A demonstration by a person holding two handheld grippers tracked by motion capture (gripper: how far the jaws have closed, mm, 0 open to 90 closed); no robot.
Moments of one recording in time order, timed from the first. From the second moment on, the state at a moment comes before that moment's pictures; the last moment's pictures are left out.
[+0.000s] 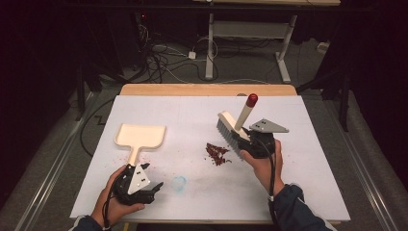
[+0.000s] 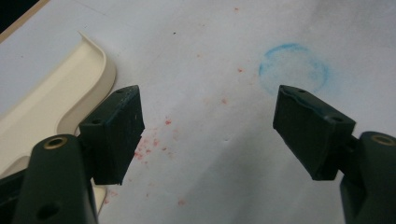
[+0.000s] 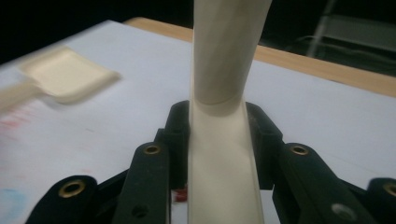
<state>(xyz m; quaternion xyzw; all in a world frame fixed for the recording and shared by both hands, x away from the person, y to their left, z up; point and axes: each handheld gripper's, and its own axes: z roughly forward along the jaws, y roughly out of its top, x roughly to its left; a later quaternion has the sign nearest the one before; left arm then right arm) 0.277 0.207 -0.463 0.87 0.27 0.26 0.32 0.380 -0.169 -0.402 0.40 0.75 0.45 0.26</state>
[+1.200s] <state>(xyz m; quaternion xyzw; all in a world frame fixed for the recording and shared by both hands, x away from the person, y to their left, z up) 0.278 0.206 -0.464 0.87 0.26 0.25 0.32 0.416 -0.132 -0.414 0.26 0.82 0.42 0.28</state>
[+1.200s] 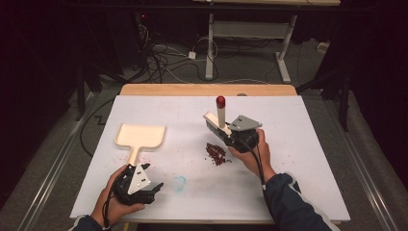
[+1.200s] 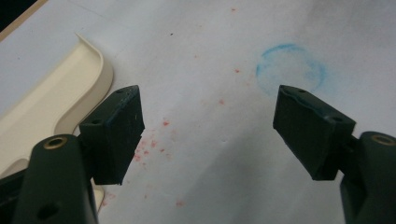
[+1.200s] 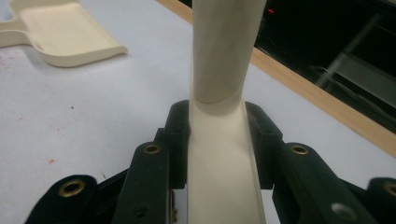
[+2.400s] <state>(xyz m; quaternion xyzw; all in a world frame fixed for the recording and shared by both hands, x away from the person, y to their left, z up) 0.279 0.204 -0.467 0.88 0.27 0.24 0.32 0.416 -0.175 -0.418 0.10 0.84 0.49 0.21</state>
